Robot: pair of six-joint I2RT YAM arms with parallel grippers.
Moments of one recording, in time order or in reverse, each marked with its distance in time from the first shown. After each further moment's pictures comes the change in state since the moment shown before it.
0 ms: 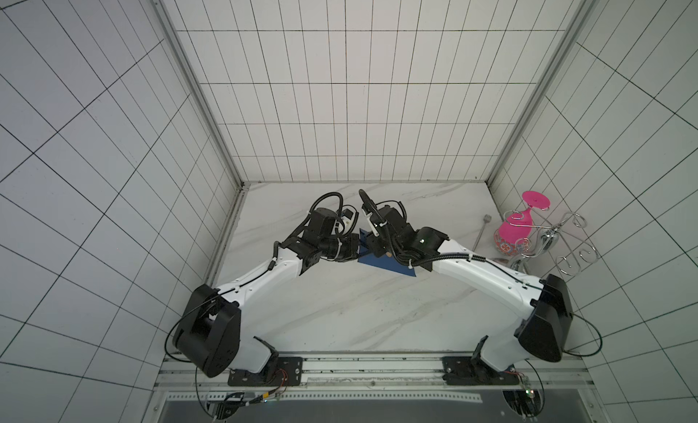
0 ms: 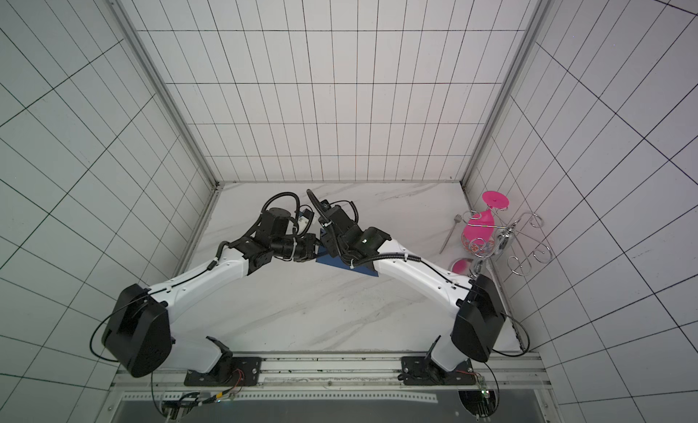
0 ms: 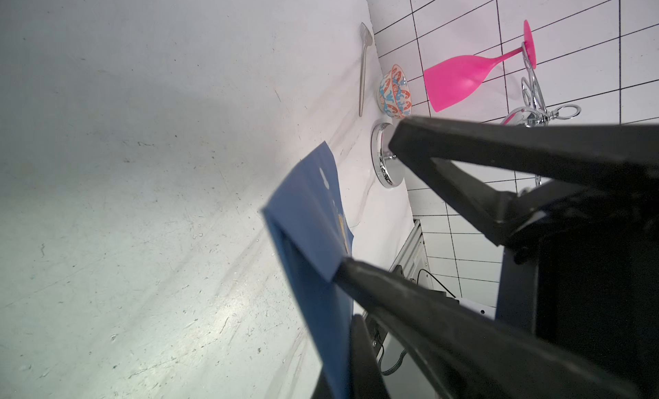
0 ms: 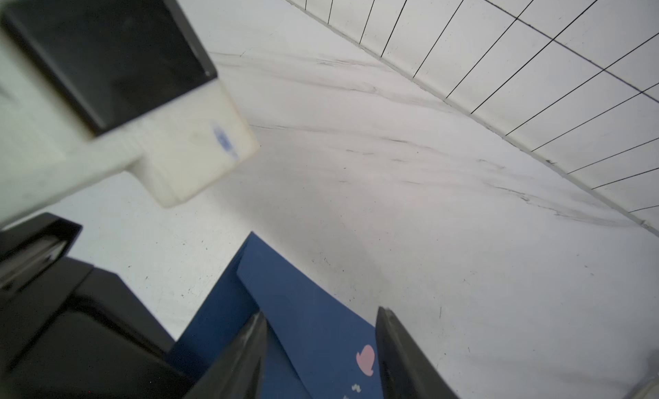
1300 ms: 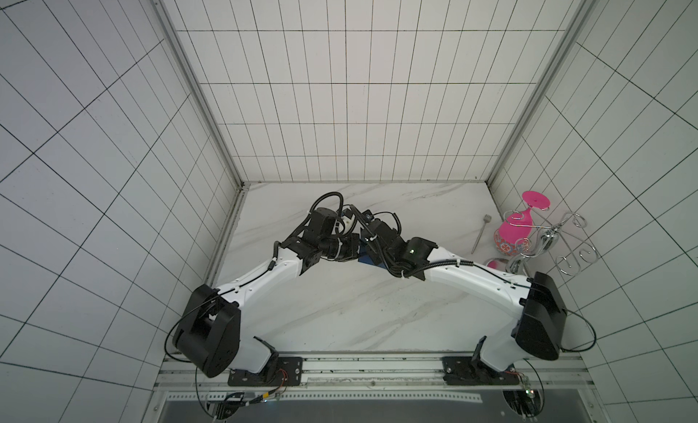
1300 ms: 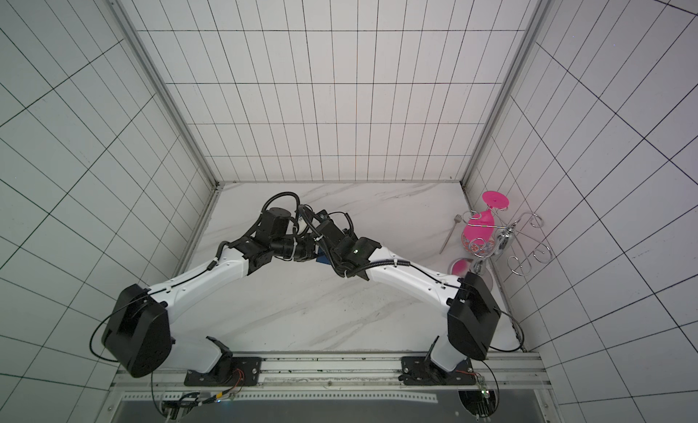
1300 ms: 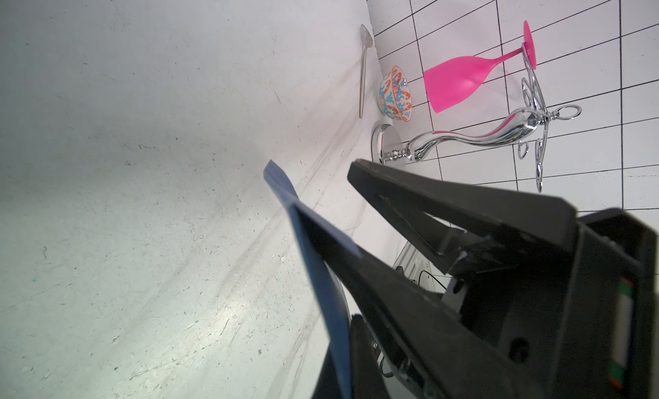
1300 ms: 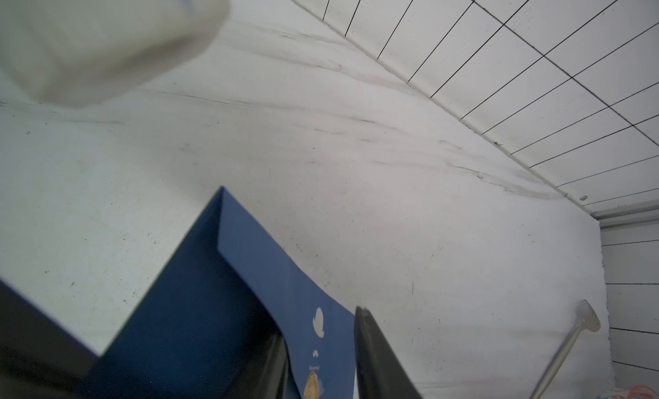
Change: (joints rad) left arm -0.003 -0.001 0.004 0.000 -0.006 0.003; right arm 0.055 0.029 -0.079 0.031 0.182 0.046
